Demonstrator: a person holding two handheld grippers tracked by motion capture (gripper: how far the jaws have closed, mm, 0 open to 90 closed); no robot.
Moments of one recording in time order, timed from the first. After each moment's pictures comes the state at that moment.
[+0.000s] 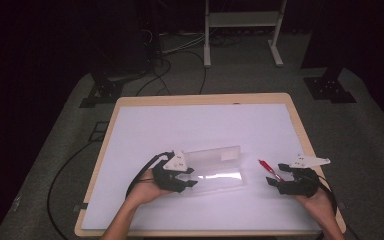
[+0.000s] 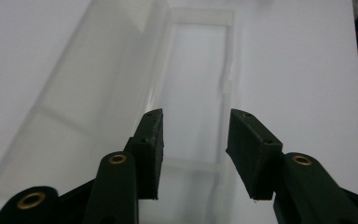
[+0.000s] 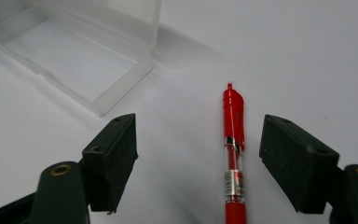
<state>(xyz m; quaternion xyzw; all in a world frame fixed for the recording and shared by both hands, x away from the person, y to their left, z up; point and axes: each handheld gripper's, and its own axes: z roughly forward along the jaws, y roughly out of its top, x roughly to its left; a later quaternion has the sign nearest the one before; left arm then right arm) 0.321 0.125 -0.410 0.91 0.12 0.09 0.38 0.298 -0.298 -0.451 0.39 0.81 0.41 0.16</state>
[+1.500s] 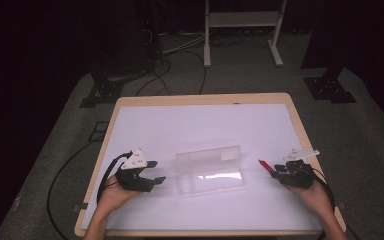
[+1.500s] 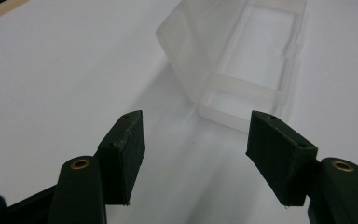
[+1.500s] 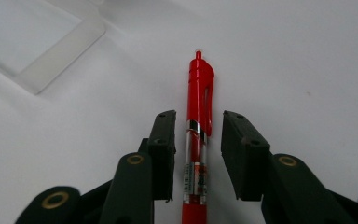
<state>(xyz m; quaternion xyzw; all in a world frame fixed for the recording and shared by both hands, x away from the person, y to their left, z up) 0.315 0.214 -0.418 0.87 0.23 0.13 0.41 0.325 -0.297 -0.465 0.41 0.84 0.33 0.16</state>
